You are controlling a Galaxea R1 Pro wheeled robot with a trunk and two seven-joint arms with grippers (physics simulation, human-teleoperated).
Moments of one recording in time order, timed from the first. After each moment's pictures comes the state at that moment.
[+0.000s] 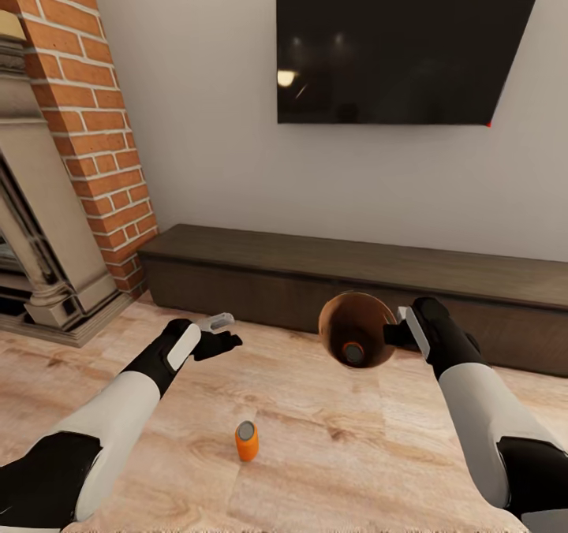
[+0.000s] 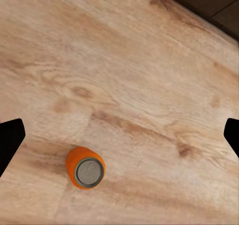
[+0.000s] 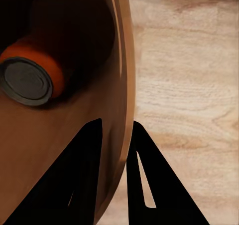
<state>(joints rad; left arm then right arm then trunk) -0.97 0.00 -0.17 -0.51 0.59 0.73 0.13 -0.97 -0.09 -0.08 -0.72 0.01 1.05 -0.02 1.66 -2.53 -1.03</state>
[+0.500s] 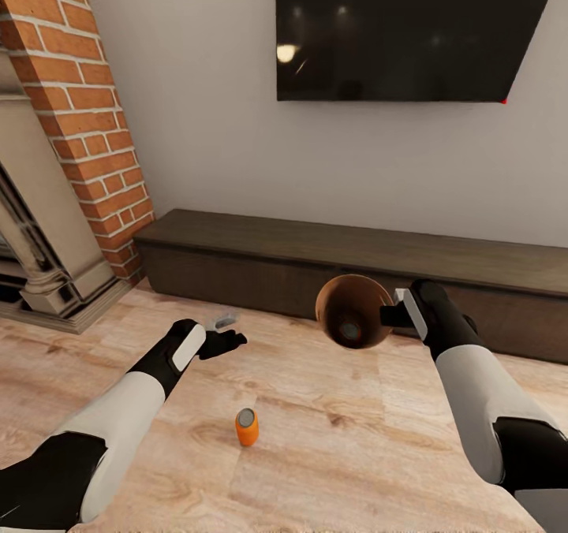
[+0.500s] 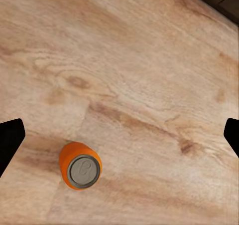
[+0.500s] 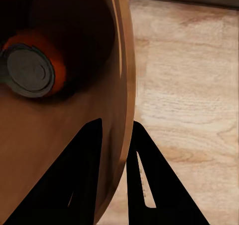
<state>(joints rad) -0.96 -0.02 -0.17 -0.51 0.59 0.69 0.13 -1.05 -0.08 -0.07 -0.72 0.00 1.05 -0.02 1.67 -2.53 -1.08</state>
